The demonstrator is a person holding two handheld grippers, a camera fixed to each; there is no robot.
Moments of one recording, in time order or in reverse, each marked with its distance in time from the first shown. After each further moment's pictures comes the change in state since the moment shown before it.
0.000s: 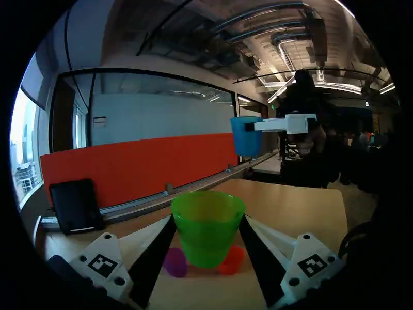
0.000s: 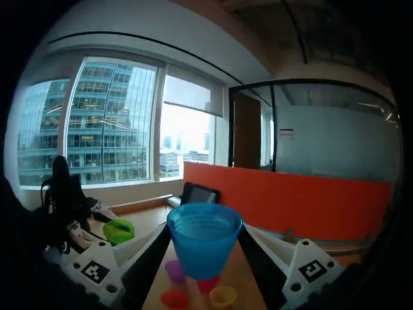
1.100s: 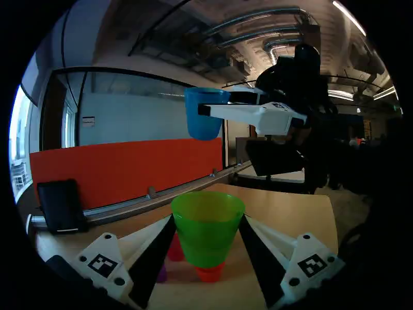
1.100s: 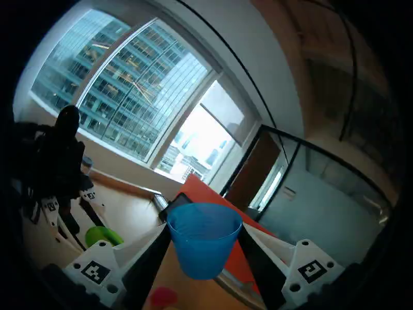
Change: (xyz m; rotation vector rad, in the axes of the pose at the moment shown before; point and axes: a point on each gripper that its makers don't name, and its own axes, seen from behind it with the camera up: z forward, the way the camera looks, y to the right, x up) left arm 0.010 0.044 0.018 -0.098 0.033 -0.023; right arm 0.057 -0.046 0.043 0.011 0.070 -0.482
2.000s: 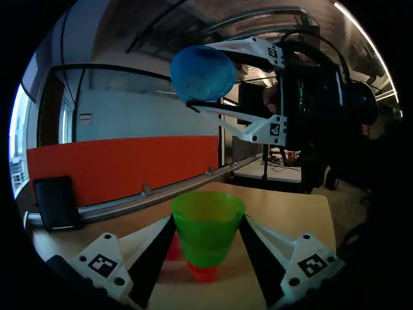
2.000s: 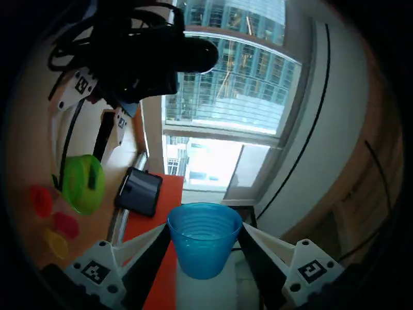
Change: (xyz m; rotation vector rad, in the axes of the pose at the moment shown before) left arm -0.008 0.010 0.009 -0.025 -0.008 -0.011; right arm 0.045 -0.003 0.022 -0.029 0.102 -1.084
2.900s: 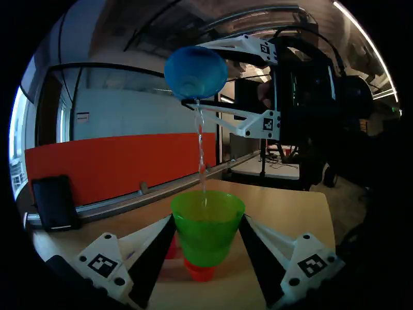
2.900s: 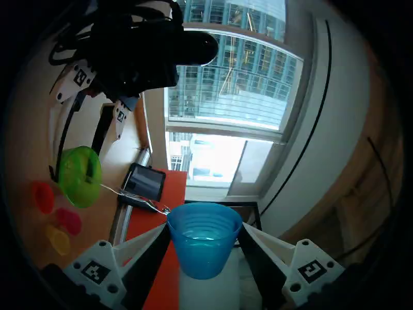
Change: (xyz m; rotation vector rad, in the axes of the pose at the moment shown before) left arm -0.006 0.007 0.003 -0.018 -0.018 0.006; right arm -0.013 -0.001 0.001 0.024 -0.019 -0.052
